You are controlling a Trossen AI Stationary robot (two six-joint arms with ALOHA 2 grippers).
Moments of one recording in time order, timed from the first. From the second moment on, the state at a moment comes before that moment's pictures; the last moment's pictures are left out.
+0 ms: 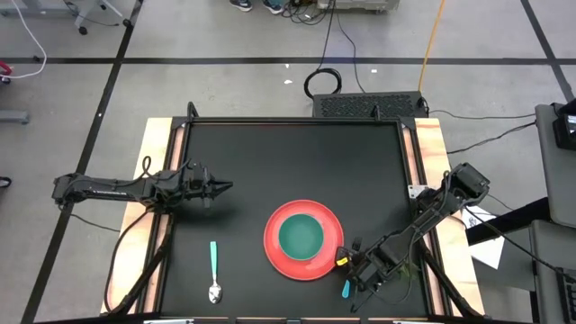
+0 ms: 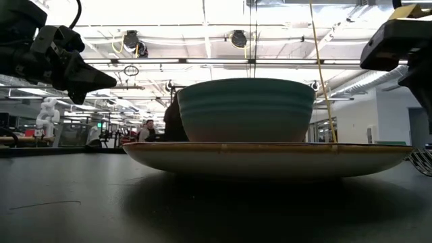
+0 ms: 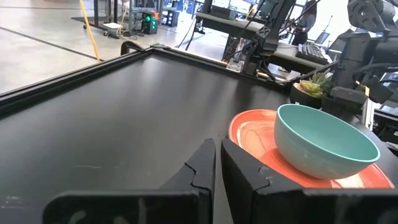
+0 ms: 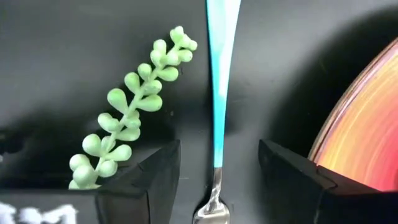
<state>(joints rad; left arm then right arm) 0.02 0.30 0.01 0.15 -0.16 -0.25 0.71 1.70 0.97 -0.61 0.12 -0.62</state>
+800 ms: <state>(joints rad) 0.02 0.30 0.01 0.15 -0.16 -0.24 0.65 1.70 0.96 -0.59 0.05 -0.63</state>
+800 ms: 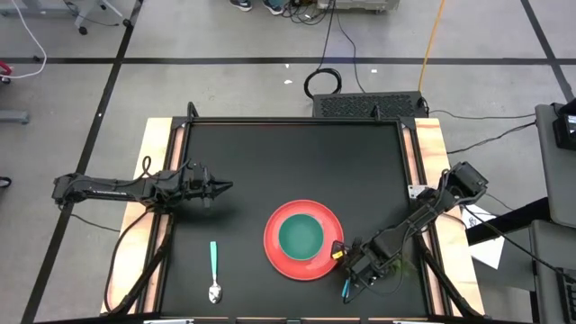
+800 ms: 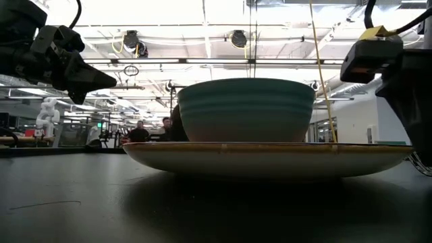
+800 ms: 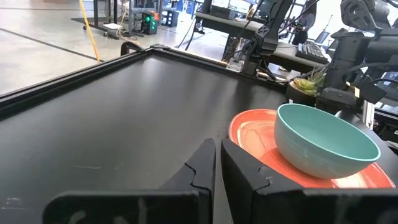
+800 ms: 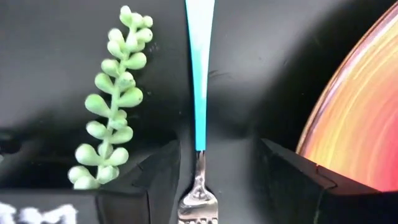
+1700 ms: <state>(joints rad) 0.02 0.30 0.01 0.15 -0.16 -0.24 0.65 1.75 0.96 -0.58 0.00 -0.59</state>
